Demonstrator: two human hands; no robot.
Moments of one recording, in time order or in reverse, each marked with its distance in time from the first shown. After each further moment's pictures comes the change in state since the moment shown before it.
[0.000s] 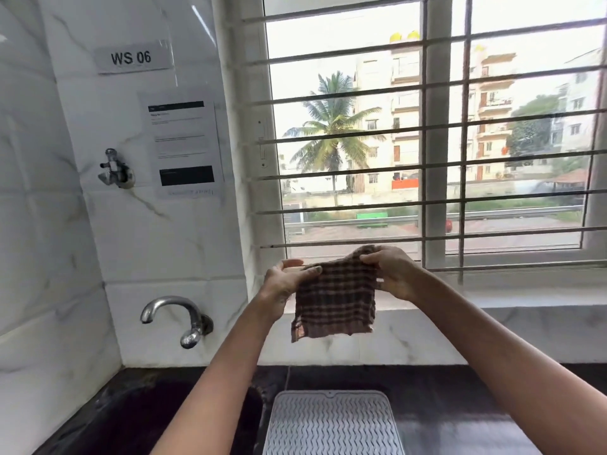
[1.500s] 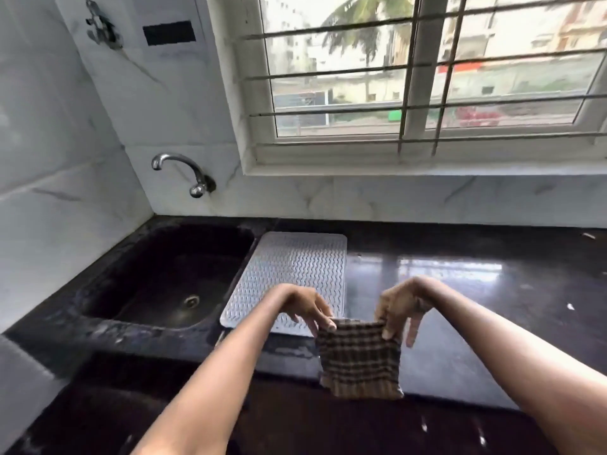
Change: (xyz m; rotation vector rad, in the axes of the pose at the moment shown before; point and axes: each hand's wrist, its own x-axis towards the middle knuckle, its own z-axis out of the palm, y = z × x) left_hand -0.220 -0.195 0.097 1.002 -0.823 -0.644; right_hand -0.196 0.205 -0.143 -1.019 -1.040 0.741
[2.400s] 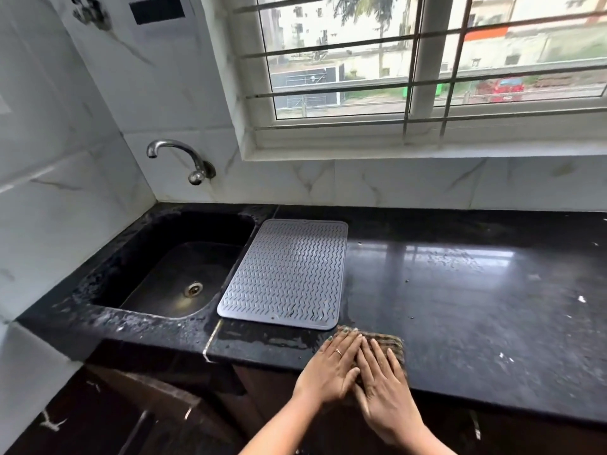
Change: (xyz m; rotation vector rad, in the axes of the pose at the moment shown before) left_hand 0.069 -0.025 0.169 0.787 0.635 0.202; right_hand 0.104 0.065 0.187 -0.365 1.207 -0.235
